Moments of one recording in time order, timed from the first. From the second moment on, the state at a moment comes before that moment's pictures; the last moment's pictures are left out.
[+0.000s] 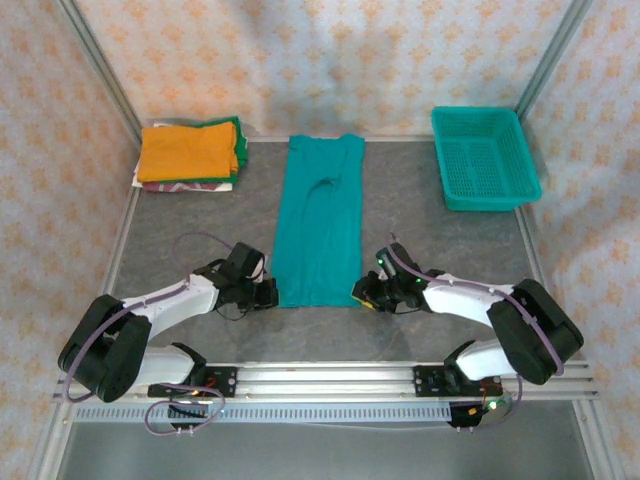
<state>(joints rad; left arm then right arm) -0.46 1.29 0.51 -0.37 0.32 -0.65 0.62 1.37 0.49 -0.12 -0.36 1.06</state>
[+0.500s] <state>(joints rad) -0.47 1.21 0.51 -0.37 0.32 -0.65 0.61 1.34 0.50 -0.13 -0.36 1.05</state>
